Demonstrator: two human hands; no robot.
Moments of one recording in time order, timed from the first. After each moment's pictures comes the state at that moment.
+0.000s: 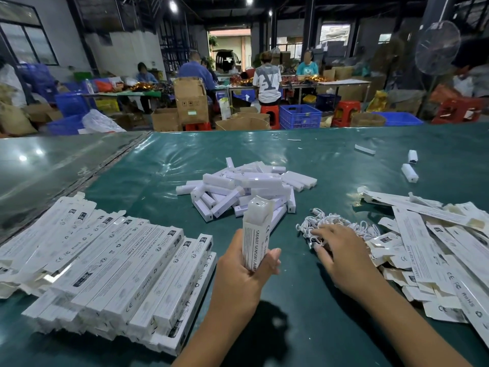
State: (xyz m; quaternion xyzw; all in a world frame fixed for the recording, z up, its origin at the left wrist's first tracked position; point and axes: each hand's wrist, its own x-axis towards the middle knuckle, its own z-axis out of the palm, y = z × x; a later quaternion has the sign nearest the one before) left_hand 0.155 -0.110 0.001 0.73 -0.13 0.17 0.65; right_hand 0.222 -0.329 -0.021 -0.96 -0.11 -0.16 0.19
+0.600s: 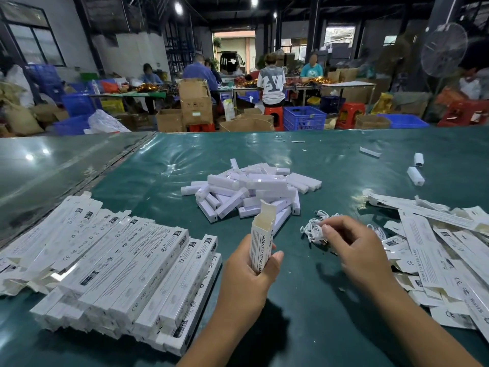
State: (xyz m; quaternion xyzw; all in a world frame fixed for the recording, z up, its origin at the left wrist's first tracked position) left_hand 0.159 -0.110 -0.002 0.75 -0.10 0.15 0.64; right_hand 0.212 -0.321 0.001 -0.80 -0.09 -0.22 0.55
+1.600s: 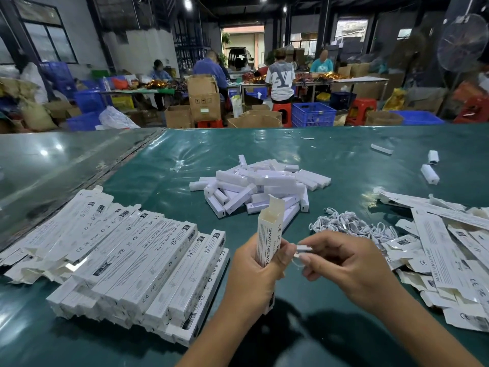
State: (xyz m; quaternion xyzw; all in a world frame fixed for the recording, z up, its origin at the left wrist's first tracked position) left_hand 0.156 -0.108 0.004 0.71 -0.09 0.10 0.69; right_hand 0.169 -0.292 0.027 -0.74 -0.26 -0.06 0.61
